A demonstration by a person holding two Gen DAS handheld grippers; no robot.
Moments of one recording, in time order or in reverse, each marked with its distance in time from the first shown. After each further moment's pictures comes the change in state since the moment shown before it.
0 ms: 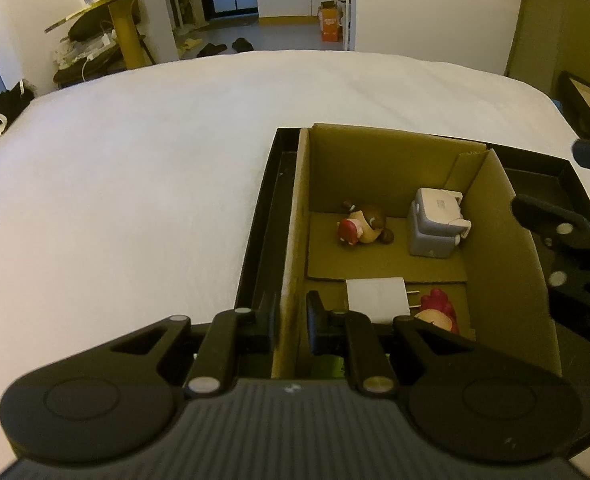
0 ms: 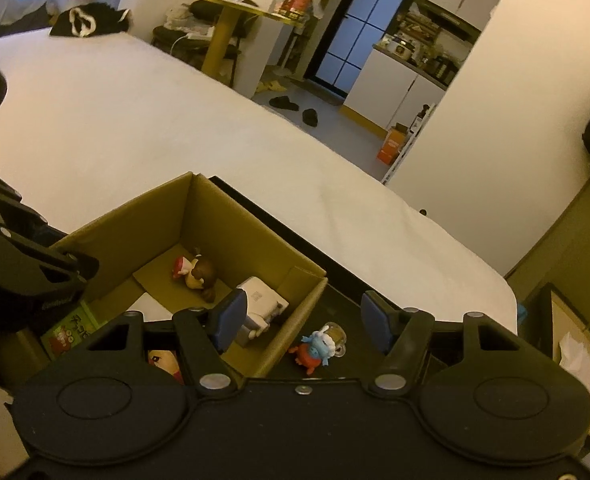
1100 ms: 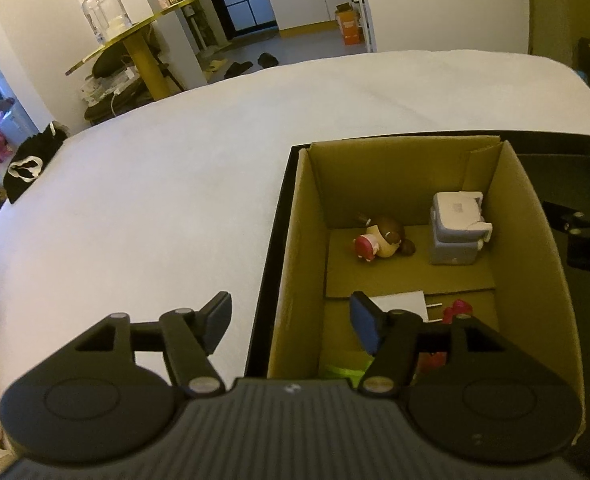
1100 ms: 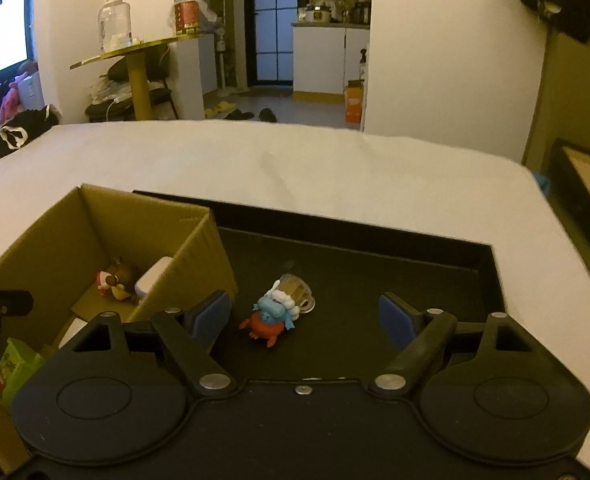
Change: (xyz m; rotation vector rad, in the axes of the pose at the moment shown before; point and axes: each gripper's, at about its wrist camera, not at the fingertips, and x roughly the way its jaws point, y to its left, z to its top) left arm 0.005 -0.032 0.010 0.101 -0.025 0.182; right arm 0.069 -0.079 -0.077 0.452 -0.006 0.090
